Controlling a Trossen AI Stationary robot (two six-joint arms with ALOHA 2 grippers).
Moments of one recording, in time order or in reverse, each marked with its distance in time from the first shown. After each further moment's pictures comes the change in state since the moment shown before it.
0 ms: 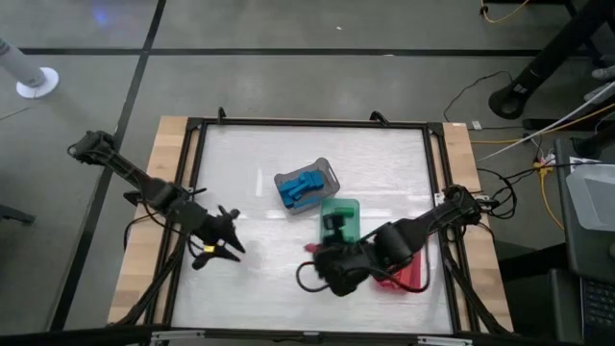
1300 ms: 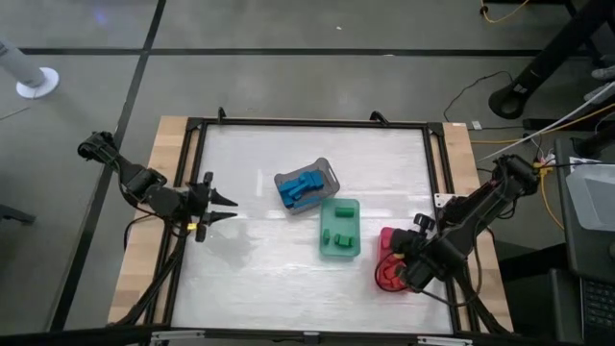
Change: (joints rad) left arm -0.059 -0.334 -0.002 -0.298 -0.627 0.140; right arm 0.266 -0.574 -1.136 -0.010 -0.139 1.113
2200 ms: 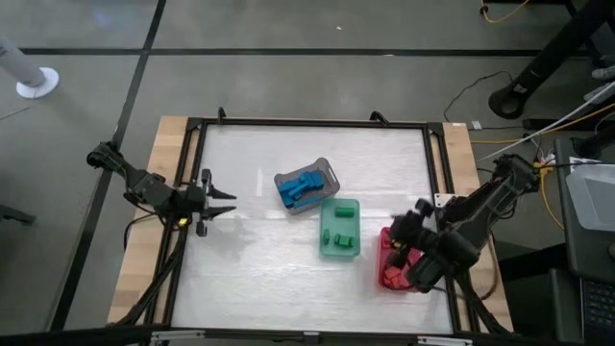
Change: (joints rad) left arm 0.036 -0.295 -0.286 0.289 -0.035 0.266; right arm -0.006 -0.006 0.182 -0.132 0.407 0.038
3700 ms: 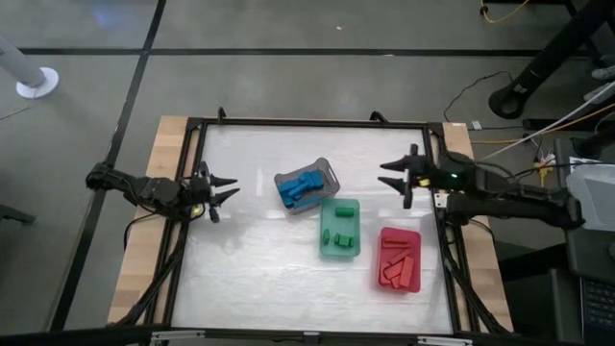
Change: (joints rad) left arm 0.242 -0.214 -0.178 -0.016 -0.048 0.048; right arm -1.010 -0.917 -0.852 1.278 -0.765 -1.197
